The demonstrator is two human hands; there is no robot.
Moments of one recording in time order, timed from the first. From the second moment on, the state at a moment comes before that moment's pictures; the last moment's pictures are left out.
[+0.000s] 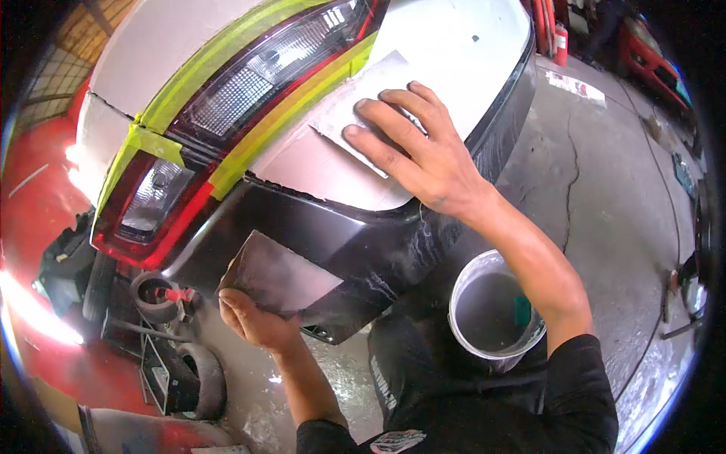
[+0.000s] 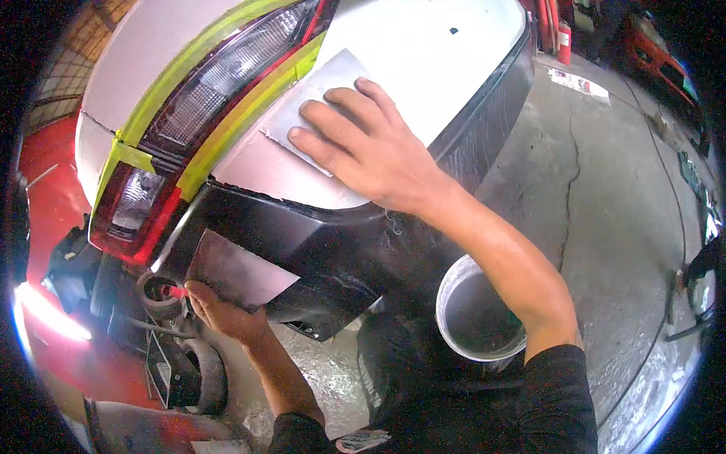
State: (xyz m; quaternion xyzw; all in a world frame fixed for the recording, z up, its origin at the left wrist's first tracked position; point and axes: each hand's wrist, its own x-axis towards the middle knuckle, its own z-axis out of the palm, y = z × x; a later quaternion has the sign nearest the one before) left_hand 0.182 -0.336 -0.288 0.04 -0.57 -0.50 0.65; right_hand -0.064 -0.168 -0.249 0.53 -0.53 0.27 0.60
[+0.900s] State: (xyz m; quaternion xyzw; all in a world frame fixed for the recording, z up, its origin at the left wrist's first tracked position) left_hand 0.180 -0.342 -0.294 0.10 -0.53 -0.49 0.68; right_hand -0.054 -0.108 -0.270 0.54 -0.61 0.25 0.52
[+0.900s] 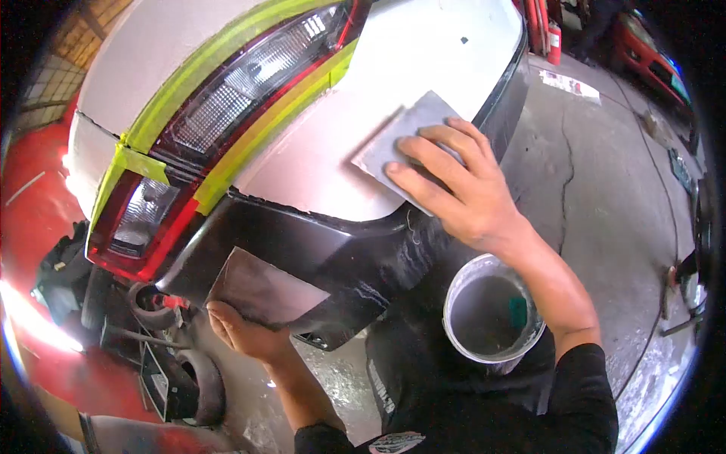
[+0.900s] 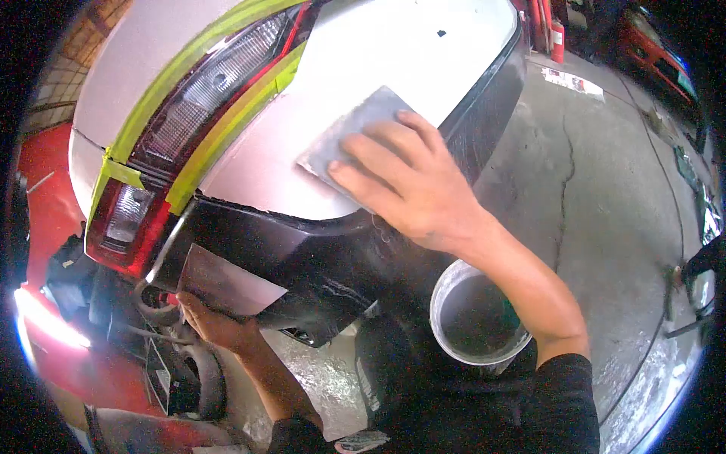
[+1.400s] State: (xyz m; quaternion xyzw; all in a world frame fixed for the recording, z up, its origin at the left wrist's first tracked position) left_hand 0.180 -0.333 -0.289 0.09 -0.55 -0.48 0.68; right_hand -0.093 -0.164 -0.248 0.56 -0.51 0.27 0.59
